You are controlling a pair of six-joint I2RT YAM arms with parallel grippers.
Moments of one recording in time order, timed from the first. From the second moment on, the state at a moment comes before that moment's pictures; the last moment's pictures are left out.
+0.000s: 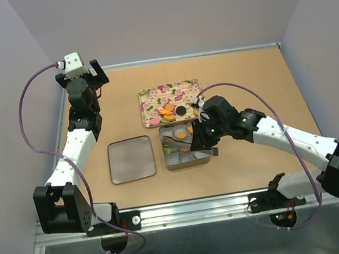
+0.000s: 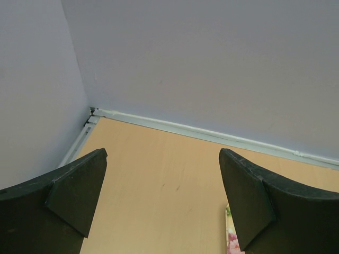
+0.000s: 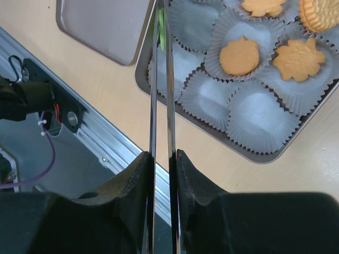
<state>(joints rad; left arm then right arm) -0.13 1.31 1.04 0.34 -0.32 -0.11 0.77 1.27 1.02 -0.57 -0.29 0.53</state>
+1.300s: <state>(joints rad) -0.13 1.31 1.04 0.34 -0.32 -0.11 0.77 1.28 1.06 -0.55 -0.20 0.52</state>
